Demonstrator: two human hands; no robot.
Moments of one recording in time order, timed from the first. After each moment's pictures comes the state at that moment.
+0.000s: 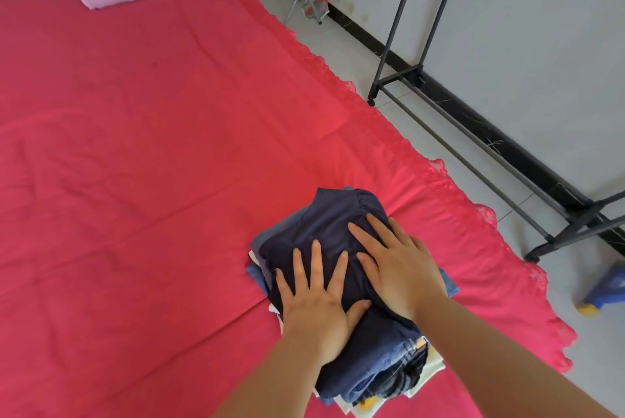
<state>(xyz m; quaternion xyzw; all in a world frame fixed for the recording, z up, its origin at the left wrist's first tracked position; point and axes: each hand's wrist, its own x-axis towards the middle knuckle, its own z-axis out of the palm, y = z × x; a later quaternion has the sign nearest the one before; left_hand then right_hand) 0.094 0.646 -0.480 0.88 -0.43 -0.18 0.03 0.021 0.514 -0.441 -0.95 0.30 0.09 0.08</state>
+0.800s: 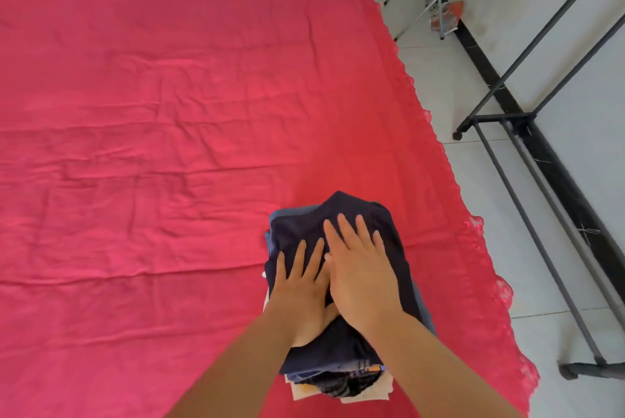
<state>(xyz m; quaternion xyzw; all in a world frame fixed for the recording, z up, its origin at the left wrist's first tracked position) 0.067 0.643 -0.414 0.91 -0.34 -0.23 0.03 0.037 0.528 -0.366 -0.99 0.10 0.09 0.10</state>
